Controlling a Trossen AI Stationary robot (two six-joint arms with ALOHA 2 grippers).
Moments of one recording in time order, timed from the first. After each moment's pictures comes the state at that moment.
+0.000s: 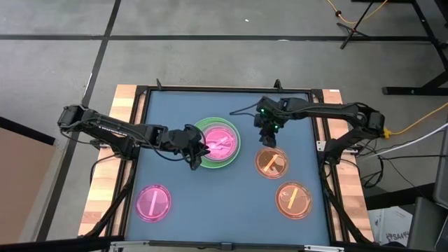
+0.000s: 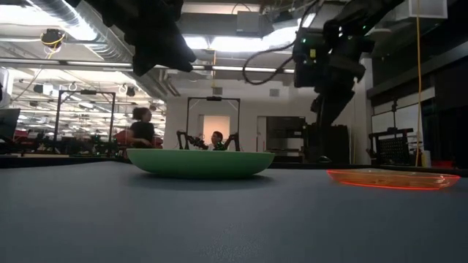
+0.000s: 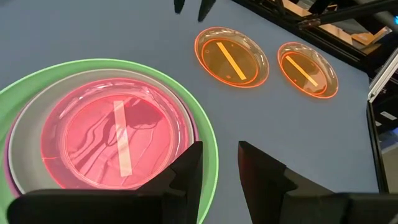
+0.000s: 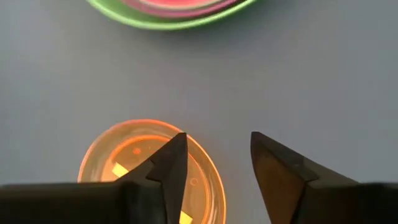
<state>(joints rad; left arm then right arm) -0.13 1.24 0.80 -0.18 -0.23 -0.57 -0.37 1.51 1.01 -0.74 -0.33 -0.18</state>
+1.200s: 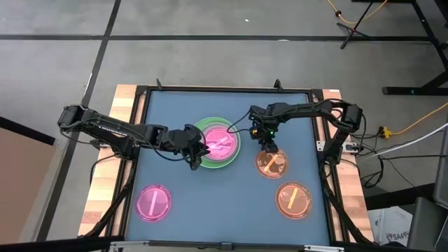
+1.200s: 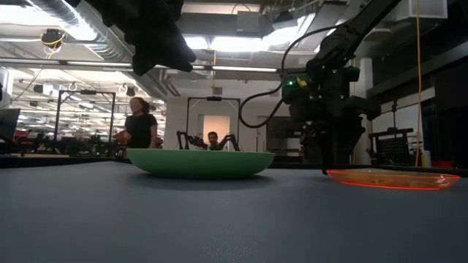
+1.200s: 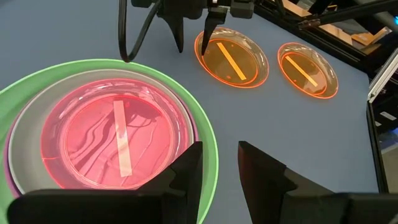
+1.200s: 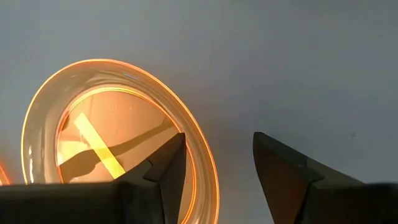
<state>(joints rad) -0.13 1.24 0.80 -0.18 -0.23 -0.57 -0.37 1.76 1.01 -0.74 -0.41 -0.54</state>
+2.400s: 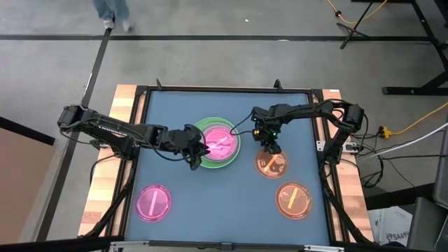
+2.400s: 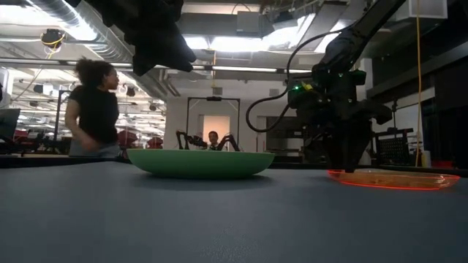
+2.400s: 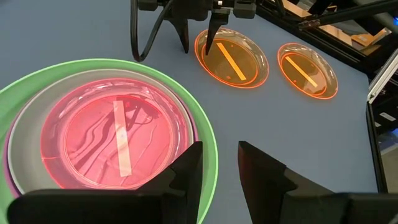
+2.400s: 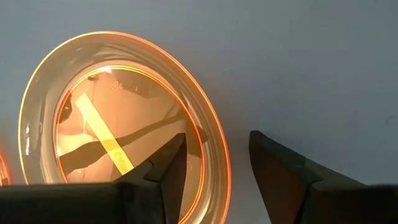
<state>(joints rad) -0.13 1.24 0.80 -0.18 -0.23 -0.57 -0.37 1.76 0.95 -0.71 -0.42 -0.59</state>
